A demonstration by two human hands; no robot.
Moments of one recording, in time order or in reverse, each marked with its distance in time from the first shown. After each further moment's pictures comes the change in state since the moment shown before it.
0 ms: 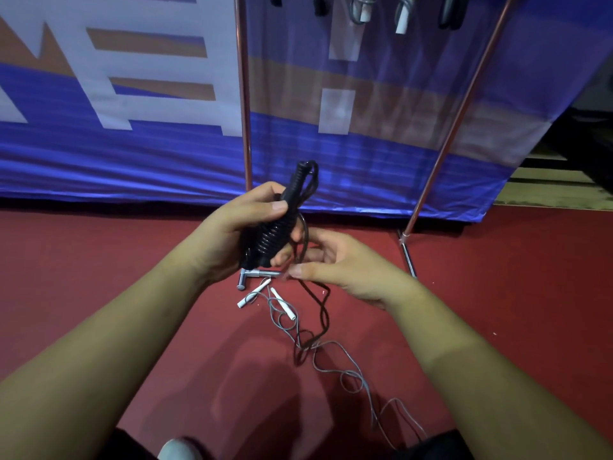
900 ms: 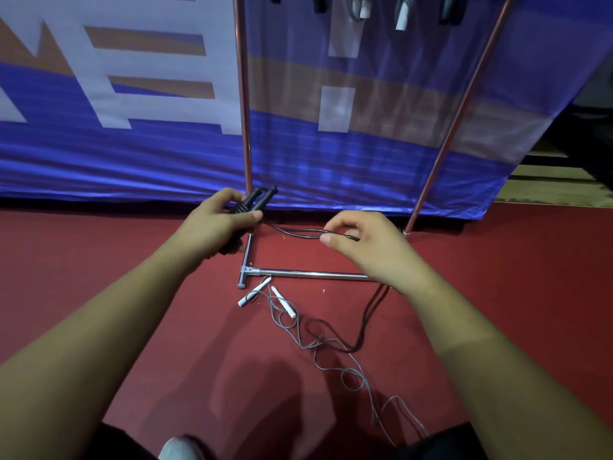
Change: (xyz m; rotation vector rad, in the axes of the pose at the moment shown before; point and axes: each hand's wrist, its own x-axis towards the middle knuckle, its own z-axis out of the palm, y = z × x) left_hand 0.002 -0.016 -0.051 0.608 0.619 -0.243; right_hand -0.007 -0.008 -0.027 -0.562 0.479 0.026
